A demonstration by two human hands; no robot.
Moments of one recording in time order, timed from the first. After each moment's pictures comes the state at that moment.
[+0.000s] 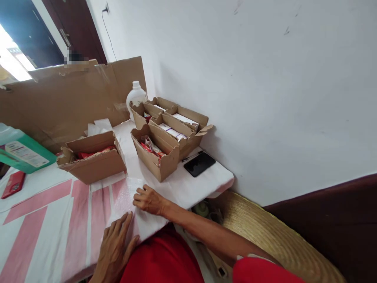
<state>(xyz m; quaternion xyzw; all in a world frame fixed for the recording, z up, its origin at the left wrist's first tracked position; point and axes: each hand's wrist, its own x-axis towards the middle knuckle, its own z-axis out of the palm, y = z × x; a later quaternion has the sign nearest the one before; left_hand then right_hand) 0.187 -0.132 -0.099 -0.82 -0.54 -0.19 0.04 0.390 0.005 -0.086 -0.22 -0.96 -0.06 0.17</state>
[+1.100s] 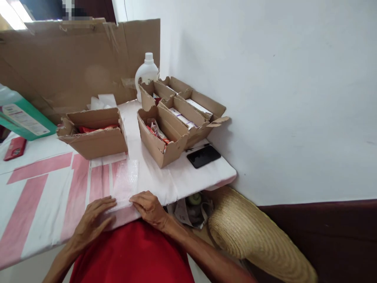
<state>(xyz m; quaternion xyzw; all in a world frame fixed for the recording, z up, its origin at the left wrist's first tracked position) 0.124 -0.135 -0.072 -0.79 -0.53 -0.25 -0.18 0.389 -0.082 -0.112 -0.30 -0.80 0.29 0.43</state>
